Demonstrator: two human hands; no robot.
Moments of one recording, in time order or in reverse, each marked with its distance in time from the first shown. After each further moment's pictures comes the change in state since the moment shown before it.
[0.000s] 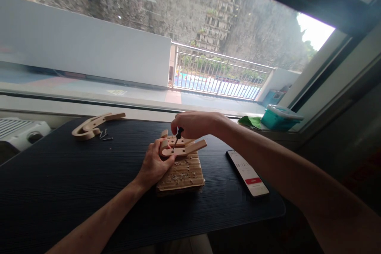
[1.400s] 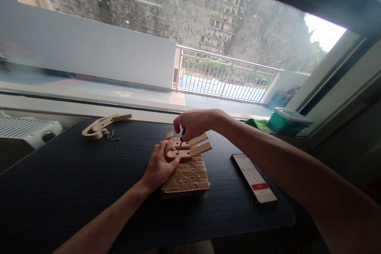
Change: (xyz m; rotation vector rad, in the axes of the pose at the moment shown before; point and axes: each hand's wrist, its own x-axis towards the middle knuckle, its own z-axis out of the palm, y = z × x) left_hand 0.000 0.009 -0.003 0.024 -0.005 -0.025; right_hand 0.015 0.002 -0.009 0.075 -0.095 0.044
